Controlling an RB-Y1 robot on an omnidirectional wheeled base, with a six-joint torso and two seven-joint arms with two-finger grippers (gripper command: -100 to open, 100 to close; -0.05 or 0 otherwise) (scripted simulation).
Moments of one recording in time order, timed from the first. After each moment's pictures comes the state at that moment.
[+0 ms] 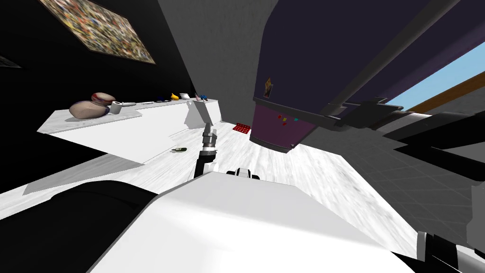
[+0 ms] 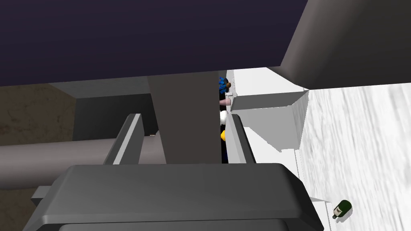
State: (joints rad) left arm 0.51 -0.05 -0.06 -2.26 0.00 -0.37 -0.14; right arm 0.04 -1.09 -0.76 -1.86 1.37 -0.85 0.31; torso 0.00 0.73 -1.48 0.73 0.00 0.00
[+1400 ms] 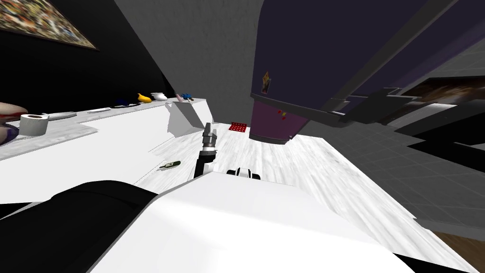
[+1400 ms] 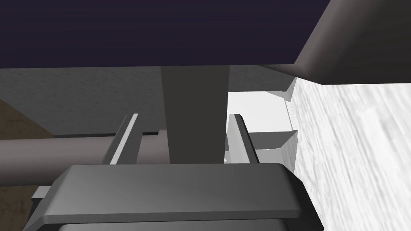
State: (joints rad) left arm 0.51 -0.05 -0.06 -2.26 0.00 -0.37 -0.14; right arm 0.24 -1.26 -0.80 -1.95 1.29 -0.65 0.30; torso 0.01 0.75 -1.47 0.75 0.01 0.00
